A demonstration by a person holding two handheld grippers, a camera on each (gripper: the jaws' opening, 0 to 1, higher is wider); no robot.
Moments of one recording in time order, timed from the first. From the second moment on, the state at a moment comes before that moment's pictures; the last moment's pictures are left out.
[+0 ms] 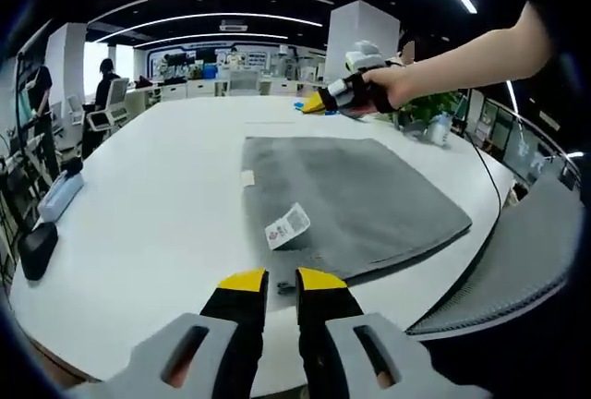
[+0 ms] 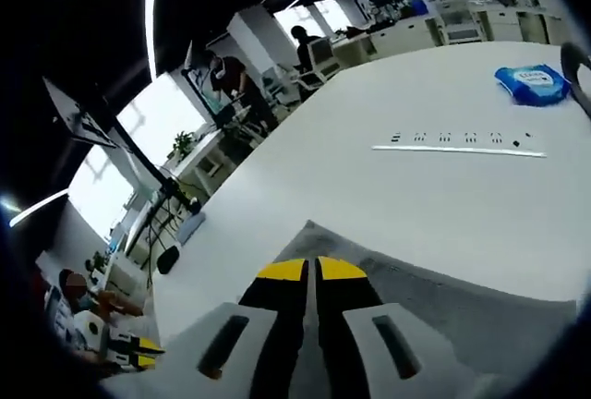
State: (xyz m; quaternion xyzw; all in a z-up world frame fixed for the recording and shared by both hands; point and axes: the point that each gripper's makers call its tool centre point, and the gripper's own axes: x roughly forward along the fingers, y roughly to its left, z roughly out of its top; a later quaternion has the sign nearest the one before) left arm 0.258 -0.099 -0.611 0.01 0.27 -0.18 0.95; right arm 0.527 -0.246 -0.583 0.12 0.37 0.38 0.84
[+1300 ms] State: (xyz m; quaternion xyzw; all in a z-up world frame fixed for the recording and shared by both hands) left arm 0.260 -0.381 -0.552 0.21 0.23 -0.51 0.80; right arm 0.448 -0.432 -0.552 -0.05 0.36 0.40 0.84
